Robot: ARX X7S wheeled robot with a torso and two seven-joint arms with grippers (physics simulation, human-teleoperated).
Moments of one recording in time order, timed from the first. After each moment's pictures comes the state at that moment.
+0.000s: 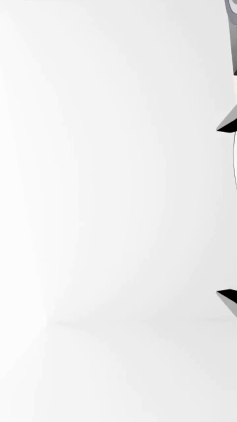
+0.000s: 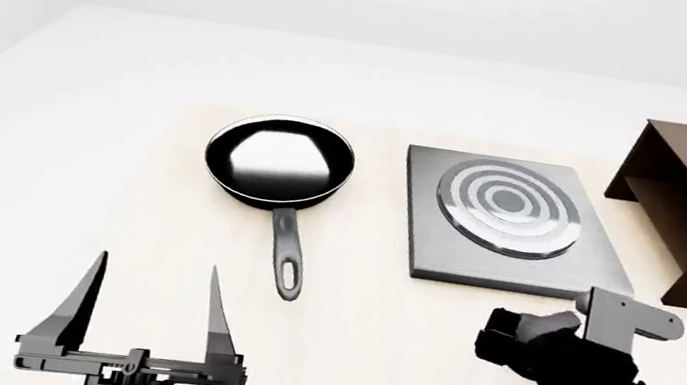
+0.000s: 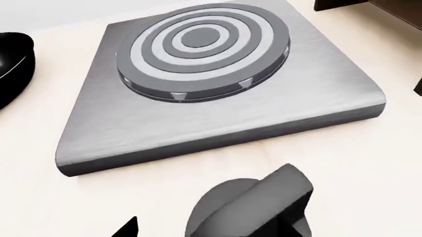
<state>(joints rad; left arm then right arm) 0.04 -0.28 0.34 0.04 0.13 0.52 -0.54 0.40 0.16 0.27 -0.12 0.14 1.02 -0.11</state>
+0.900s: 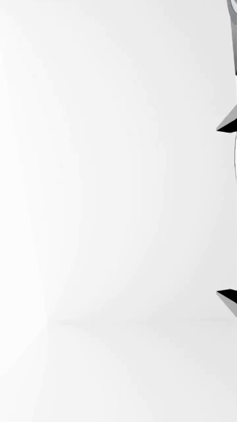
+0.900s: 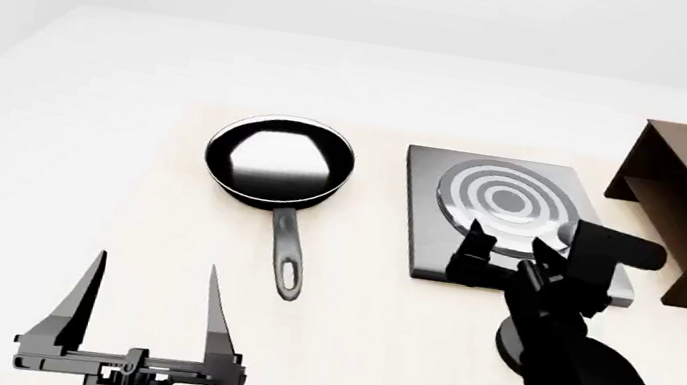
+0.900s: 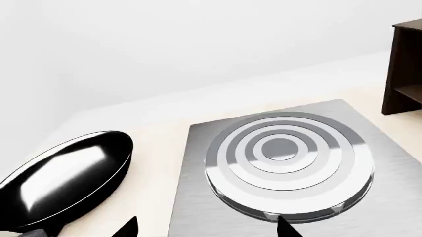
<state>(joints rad) 0.03 -0.29 0.35 0.04 0.12 0.53 -0.55 0.52 0.09 0.20 -0.08 0.21 0.79 -0.12</state>
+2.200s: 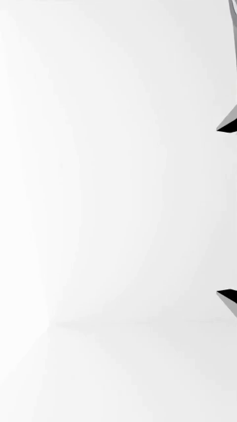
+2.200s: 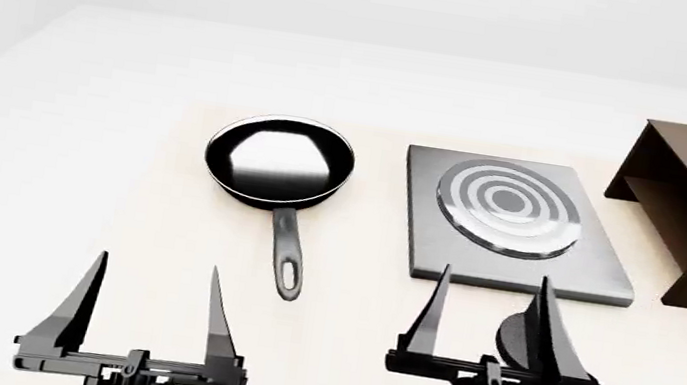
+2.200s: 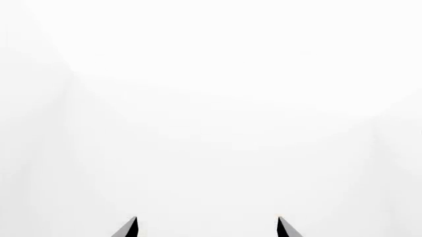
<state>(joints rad) 0.03 -0.31 0.38 0.05 0.12 0.53 -0.57 0.27 0.25 -0.38 0.49 -0.26 -1.01 0.65</state>
